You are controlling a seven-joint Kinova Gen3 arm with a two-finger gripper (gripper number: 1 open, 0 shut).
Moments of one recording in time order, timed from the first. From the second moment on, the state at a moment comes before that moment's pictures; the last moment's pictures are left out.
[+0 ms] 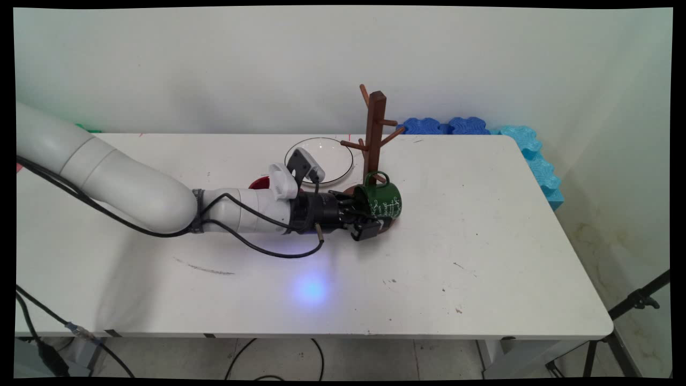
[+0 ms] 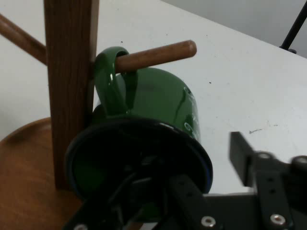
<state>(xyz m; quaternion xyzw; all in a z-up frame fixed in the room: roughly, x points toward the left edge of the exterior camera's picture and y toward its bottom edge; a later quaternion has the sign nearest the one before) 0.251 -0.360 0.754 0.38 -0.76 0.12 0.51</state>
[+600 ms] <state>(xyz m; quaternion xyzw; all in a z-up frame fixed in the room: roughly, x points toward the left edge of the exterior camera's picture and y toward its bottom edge) 0.248 -0.368 0.753 0.37 -0.76 0.14 0.52</state>
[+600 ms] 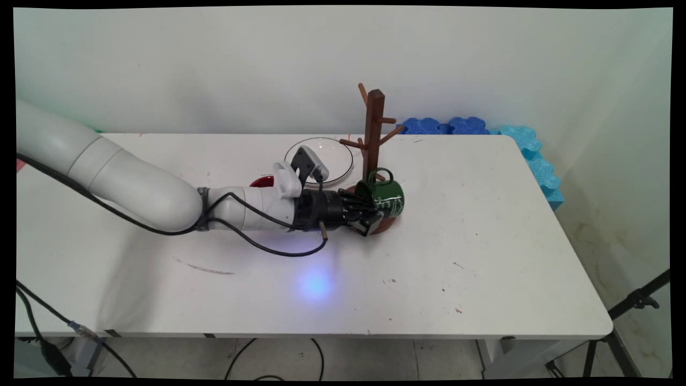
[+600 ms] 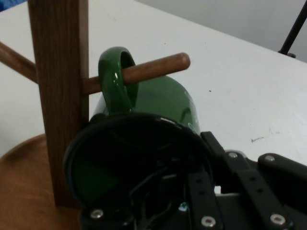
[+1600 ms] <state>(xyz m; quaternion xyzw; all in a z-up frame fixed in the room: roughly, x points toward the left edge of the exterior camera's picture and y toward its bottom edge) 0.239 -0.333 0.794 0.36 -0.76 0.11 0.53</state>
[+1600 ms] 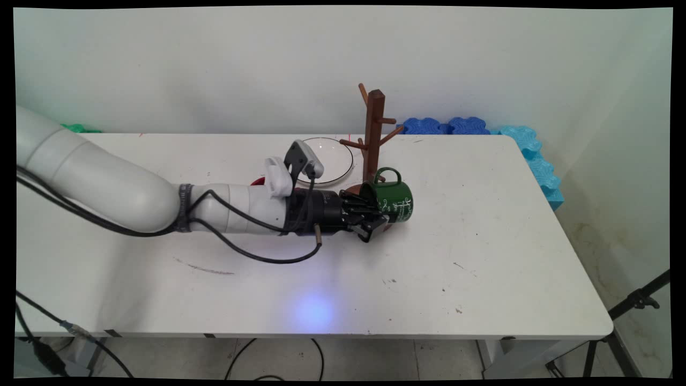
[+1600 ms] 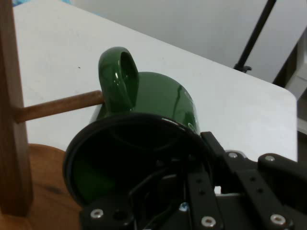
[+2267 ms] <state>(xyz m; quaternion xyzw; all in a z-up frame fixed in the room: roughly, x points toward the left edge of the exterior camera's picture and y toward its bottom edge) 0.257 -0.288 0.849 0.32 -0.81 0.08 0.48</state>
